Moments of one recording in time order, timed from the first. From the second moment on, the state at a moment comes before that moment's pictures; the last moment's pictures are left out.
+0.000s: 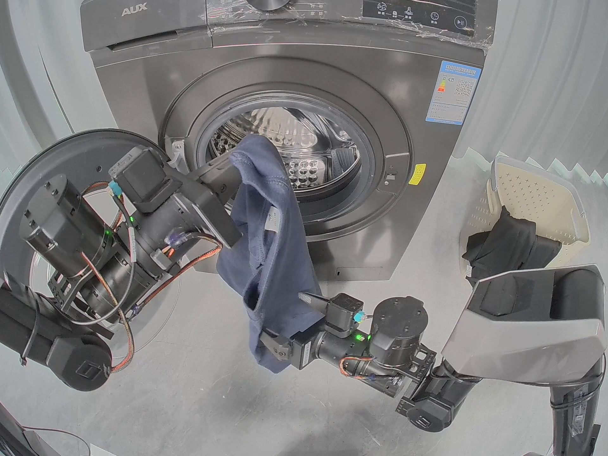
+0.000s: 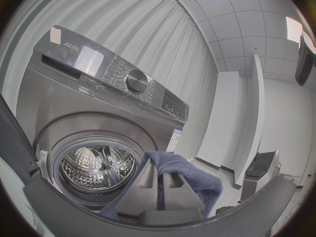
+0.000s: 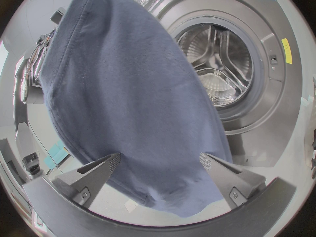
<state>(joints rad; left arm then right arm) -0.57 1.70 -0.63 -1.51 -0.21 -0.16 0.84 2.32 -0.78 -1.54 0.02 0.18</state>
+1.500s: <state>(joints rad) -0.55 1.67 -0.62 -1.50 -0.22 -0.16 0.71 2.41 -1.08 -1.48 -0.01 0.15</state>
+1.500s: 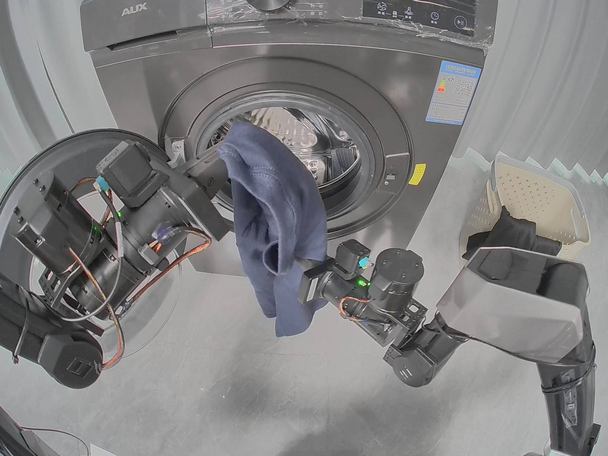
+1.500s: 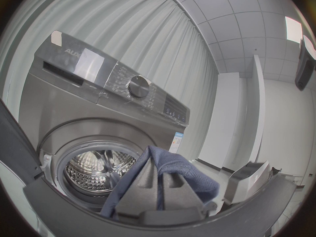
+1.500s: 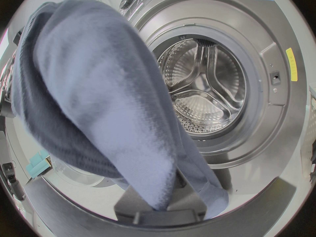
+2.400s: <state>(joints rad) -0.45 2.00 -0.34 -1.55 -0.36 0.08 0.63 2.16 -1.02 -1.48 -0.08 0.17</state>
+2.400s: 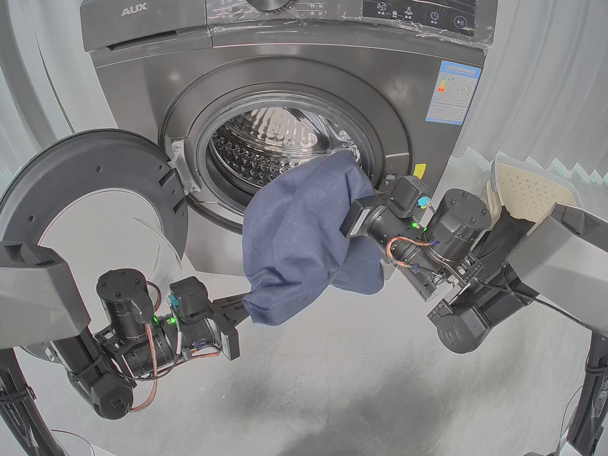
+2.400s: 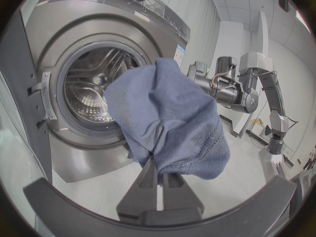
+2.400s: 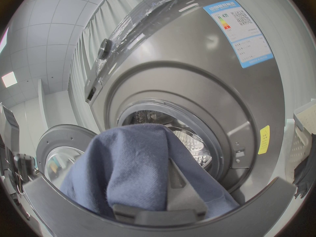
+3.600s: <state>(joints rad) -0.47 1.97 -0.39 -1.55 -0.40 0.05 0.73 2.26 -1.06 -1.48 -0.07 0.17</state>
